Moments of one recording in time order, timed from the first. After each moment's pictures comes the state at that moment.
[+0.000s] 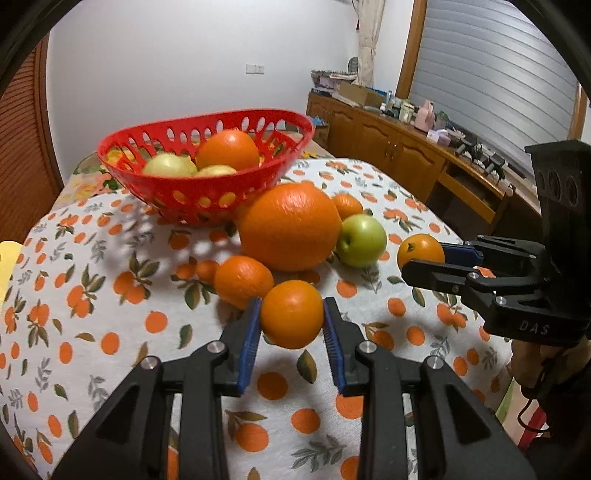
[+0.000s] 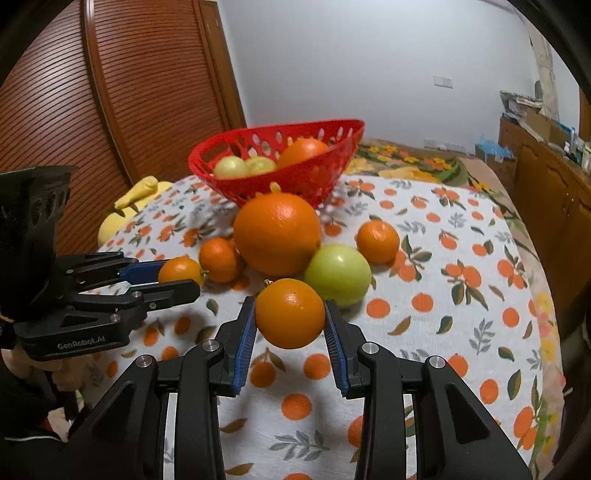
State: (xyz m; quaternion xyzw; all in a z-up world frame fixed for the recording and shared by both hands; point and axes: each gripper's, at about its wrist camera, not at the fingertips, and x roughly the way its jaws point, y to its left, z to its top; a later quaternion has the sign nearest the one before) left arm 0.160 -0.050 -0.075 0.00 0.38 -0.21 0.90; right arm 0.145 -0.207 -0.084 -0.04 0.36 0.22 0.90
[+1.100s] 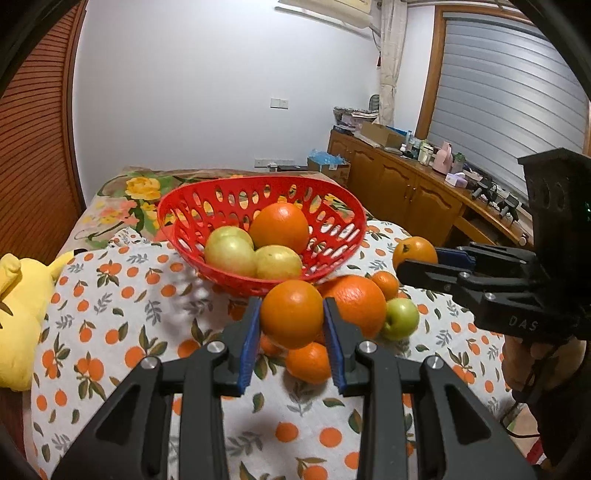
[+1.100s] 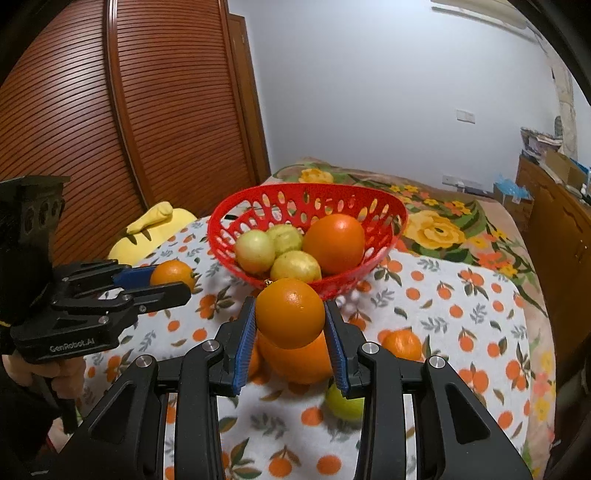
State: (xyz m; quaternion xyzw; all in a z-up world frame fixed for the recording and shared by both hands) left arm 0.195 -0.002 -0.025 -0.03 0.32 -0.17 0.93; right arm 0.203 -0.165 -0.033 -0.06 0.31 0.26 0.91
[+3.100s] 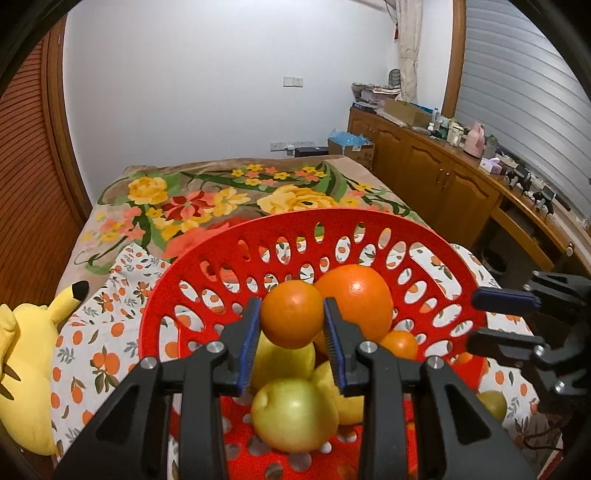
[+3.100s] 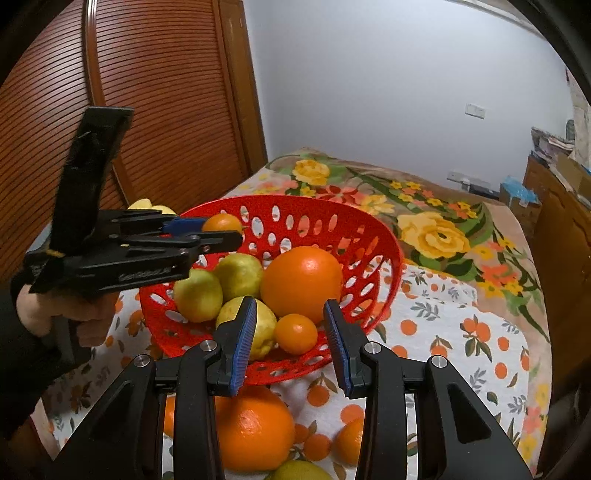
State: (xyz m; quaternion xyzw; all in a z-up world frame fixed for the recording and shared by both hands) left arm 0.366 -0.007 -0.028 0.01 0.37 -0.14 0.92; right arm 0.301 -0.160 -0.038 -0.08 0.34 0.26 0.90
